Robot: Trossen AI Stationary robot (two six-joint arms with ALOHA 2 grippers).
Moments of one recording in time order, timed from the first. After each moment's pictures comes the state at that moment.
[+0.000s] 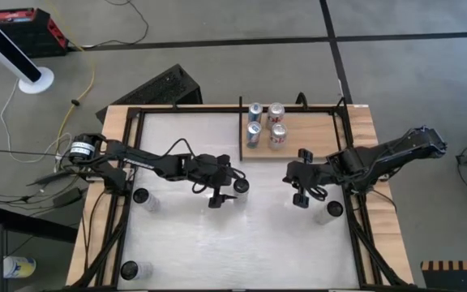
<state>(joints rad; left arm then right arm) 0.00 1.62 0.88 0.23 0.06 0.12 0.28 1.13 0.99 -0.76 0.32 0.36</state>
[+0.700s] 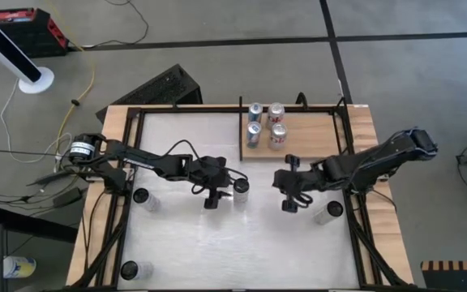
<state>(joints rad) 0.00 1.62 0.88 0.09 0.06 0.11 0.28 1.29 0.99 -0.64 0.32 0.26</state>
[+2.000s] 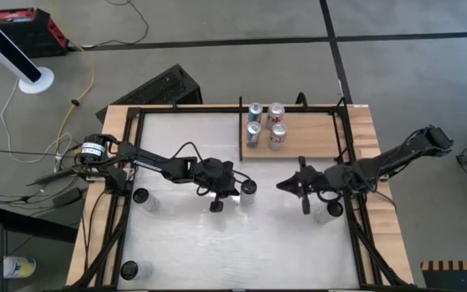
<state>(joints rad) -0.01 1.72 0.89 0.27 0.15 0.08 0.34 0.88 0.45 0.19 0.34 0.25</state>
